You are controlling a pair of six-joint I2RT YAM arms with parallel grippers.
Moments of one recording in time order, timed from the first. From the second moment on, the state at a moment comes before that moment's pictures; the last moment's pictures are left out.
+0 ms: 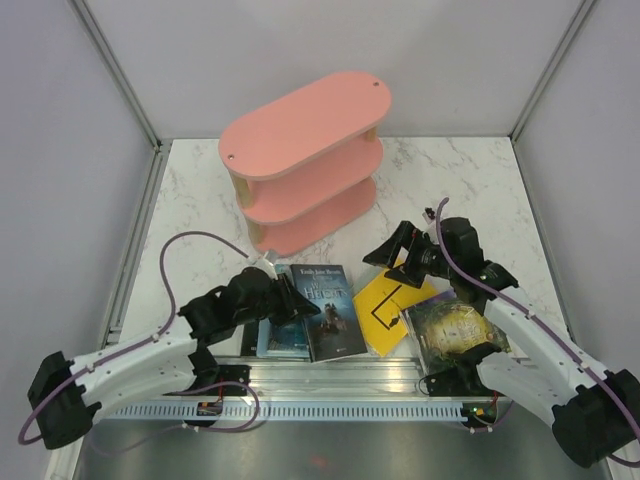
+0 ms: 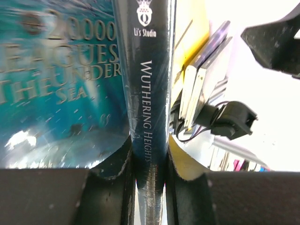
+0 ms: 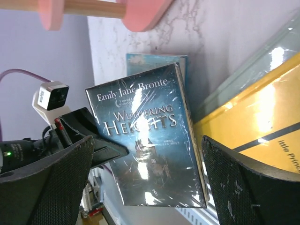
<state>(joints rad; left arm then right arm) -0.91 0.83 0.45 -0.19 0.11 -1.23 0.43 0.94 0.65 -0.30 -0.44 0.96</state>
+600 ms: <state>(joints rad) -0.72 0.56 0.49 -0.27 0.03 -1.25 0.49 0.93 0.71 -0.29 -0.49 1.11</state>
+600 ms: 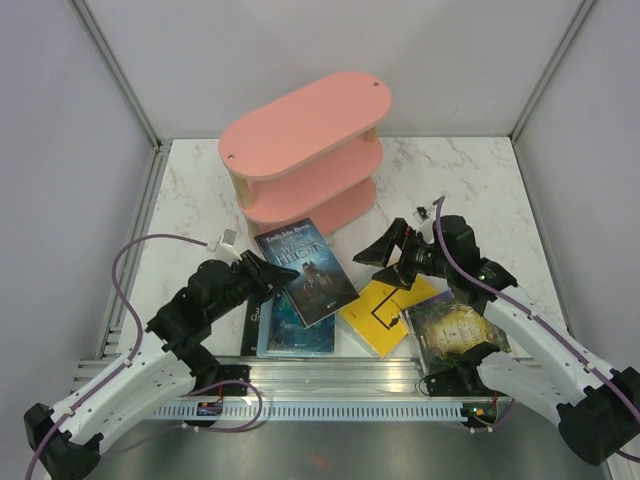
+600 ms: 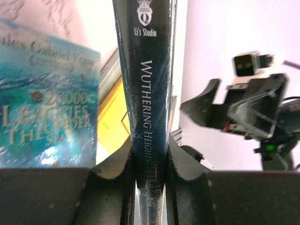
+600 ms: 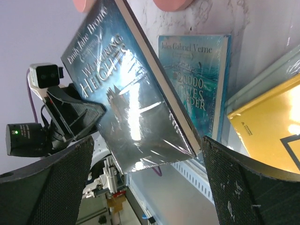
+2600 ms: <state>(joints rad) -0.60 0.50 0.79 -0.61 0.00 -1.02 0.53 1.57 1.17 0.10 -0.38 1.32</state>
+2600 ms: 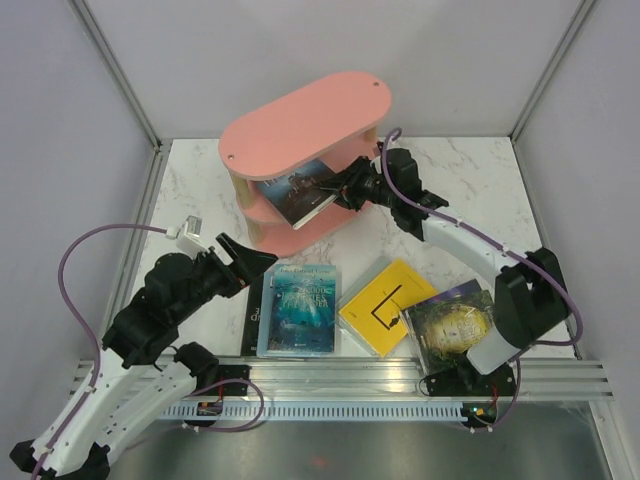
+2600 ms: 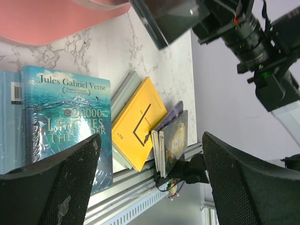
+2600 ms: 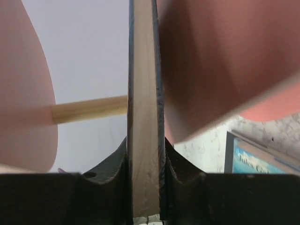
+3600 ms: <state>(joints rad) -0.60 0.57 0.80 -0.71 -0.03 -0.95 0.58 1.61 1.29 -0.11 -0.37 1.14</state>
